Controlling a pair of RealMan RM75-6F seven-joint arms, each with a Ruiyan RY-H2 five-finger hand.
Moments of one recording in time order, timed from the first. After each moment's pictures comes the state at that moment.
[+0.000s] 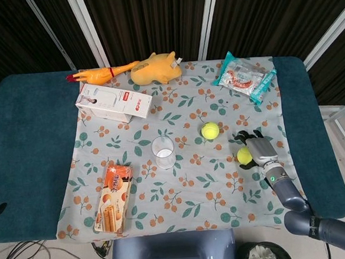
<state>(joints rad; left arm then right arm) -0.03 -1.10 -0.09 -1.63 1.37 1.53 0.19 0.61 -1.45 0.20 -1.35 -1.00 0.81 -0.19</state>
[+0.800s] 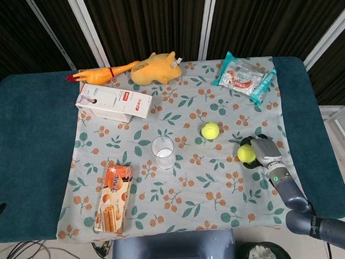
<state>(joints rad) -0.03 -1.10 -0.09 -1.63 1.36 1.53 0.20 0.61 -1.46 0.18 -1.32 -0.96 0.81 -0.17</state>
